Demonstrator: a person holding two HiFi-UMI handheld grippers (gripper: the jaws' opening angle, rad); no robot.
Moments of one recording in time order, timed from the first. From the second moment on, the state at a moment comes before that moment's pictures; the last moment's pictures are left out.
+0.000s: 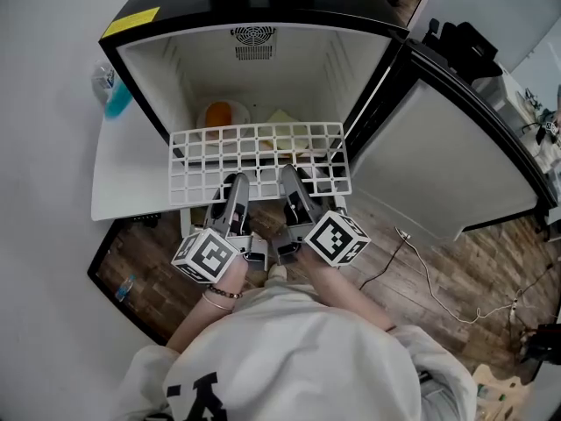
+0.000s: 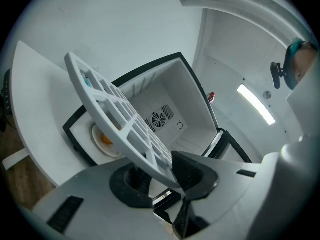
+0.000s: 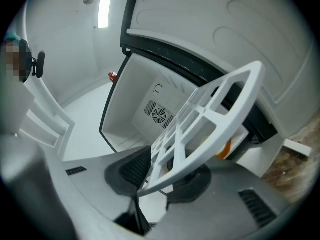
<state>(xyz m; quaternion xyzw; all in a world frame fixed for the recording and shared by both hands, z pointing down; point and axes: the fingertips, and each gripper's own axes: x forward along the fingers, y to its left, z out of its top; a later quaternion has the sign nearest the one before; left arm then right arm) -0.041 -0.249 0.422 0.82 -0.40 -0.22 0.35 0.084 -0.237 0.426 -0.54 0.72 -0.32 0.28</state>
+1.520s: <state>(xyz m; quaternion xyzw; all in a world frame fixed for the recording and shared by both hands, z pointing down) -0.113 -0.080 0.393 0.81 -0.43 -0.24 0.31 0.013 -0.080 0.404 -0.50 0.75 -0.32 0.29</state>
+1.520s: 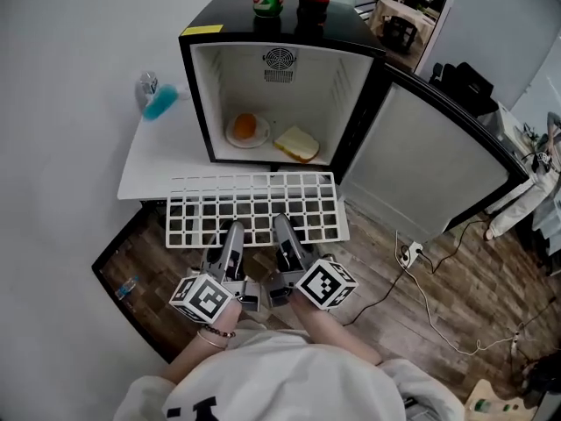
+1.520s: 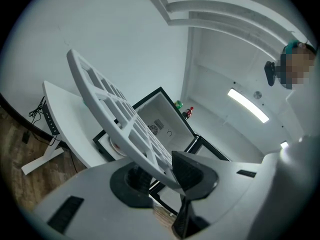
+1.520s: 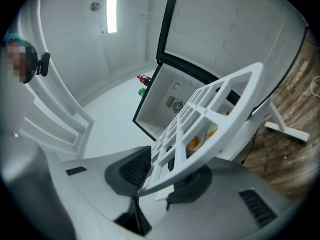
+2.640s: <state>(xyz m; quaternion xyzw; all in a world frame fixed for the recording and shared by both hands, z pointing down) -0.062 0.142 0.411 0.79 -0.46 -0.25 0.32 0.064 0.137 0.423 -0.48 0.75 -0.35 0.28</state>
